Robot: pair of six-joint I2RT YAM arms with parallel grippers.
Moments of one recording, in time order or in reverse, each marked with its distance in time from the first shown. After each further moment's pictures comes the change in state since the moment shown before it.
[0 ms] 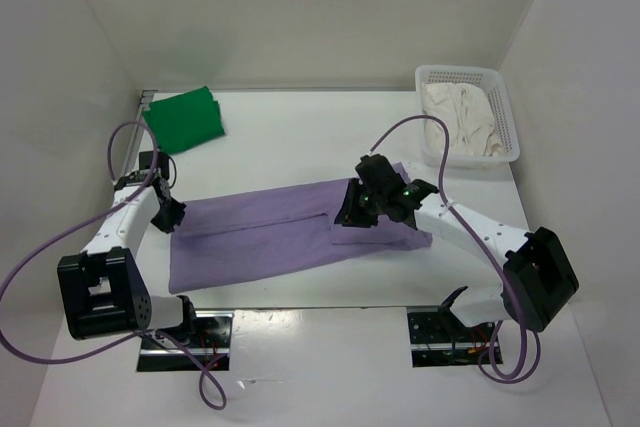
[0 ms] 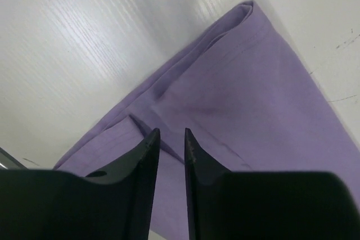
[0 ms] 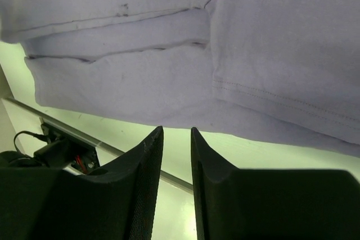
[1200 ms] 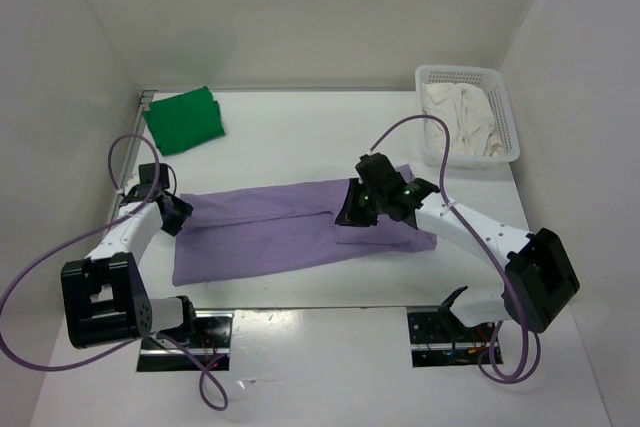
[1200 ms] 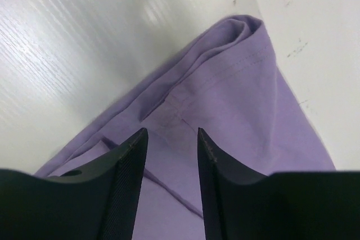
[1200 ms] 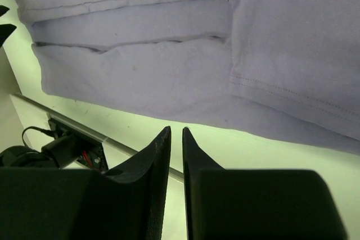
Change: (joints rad) left arm 0.020 -0.044 -0.167 0.302 0.114 -0.043; right arm 0.006 -0.004 0.013 -0.015 -0.019 0.012
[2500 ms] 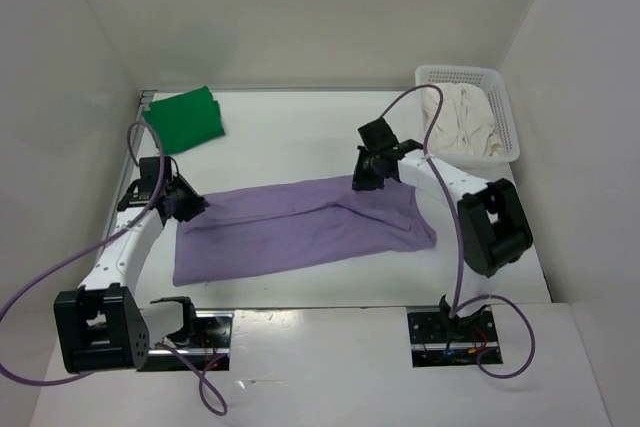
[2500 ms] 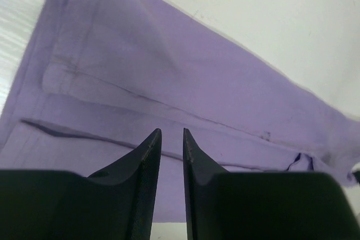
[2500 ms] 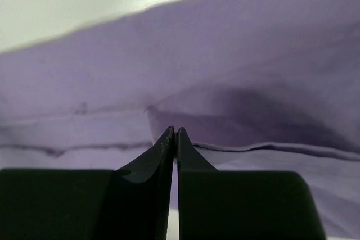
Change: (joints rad) left arm -0.085 -0.128 0.051 -0.019 0.291 0.184; right arm -0.212 0.383 0.298 -0.040 0.138 -0.175
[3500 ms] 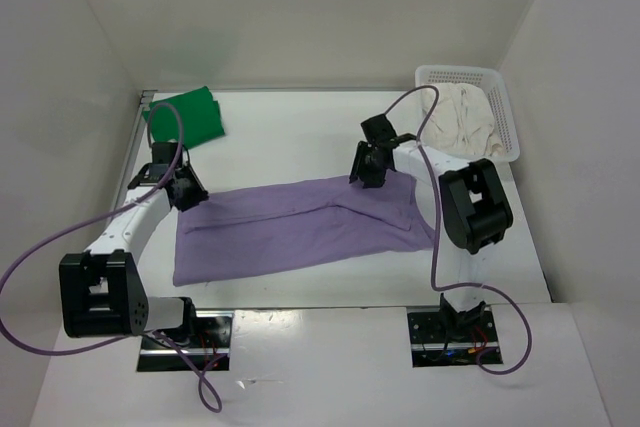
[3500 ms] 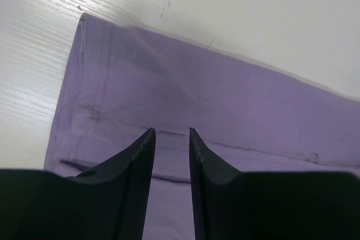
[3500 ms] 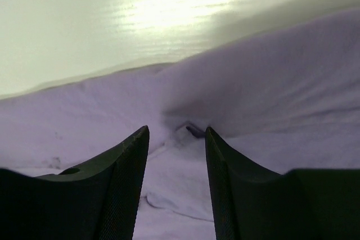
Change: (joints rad) left arm -0.056 0.167 0.105 0.016 -0.151 0.182; right arm -0.076 0.159 0.064 0.046 -0.034 -0.029
